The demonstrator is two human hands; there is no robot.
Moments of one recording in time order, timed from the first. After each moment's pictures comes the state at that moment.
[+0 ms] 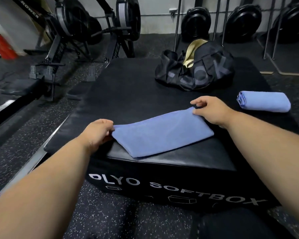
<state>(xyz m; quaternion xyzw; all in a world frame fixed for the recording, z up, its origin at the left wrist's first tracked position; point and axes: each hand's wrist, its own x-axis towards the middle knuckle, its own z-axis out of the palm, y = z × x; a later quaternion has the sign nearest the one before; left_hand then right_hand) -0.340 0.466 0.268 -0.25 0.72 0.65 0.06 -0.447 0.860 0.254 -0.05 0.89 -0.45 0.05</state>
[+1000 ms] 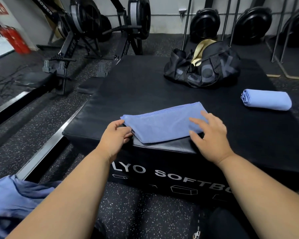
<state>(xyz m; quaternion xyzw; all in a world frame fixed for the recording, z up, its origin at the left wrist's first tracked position) -0.265 0.494 0.250 -0.19 0.70 0.69 0.01 -0.313 0.827 0.206 -0.12 0.94 -0.28 -0.12</state>
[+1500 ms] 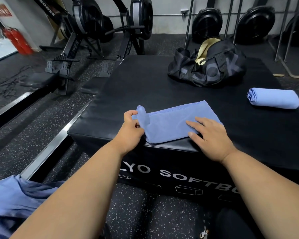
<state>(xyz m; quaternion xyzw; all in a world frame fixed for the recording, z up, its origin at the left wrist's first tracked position) -0.280 0.502 0.248 -0.10 0.82 0.56 0.06 -0.318 0.817 0.205 -0.17 0.97 -0.17 -0.05</state>
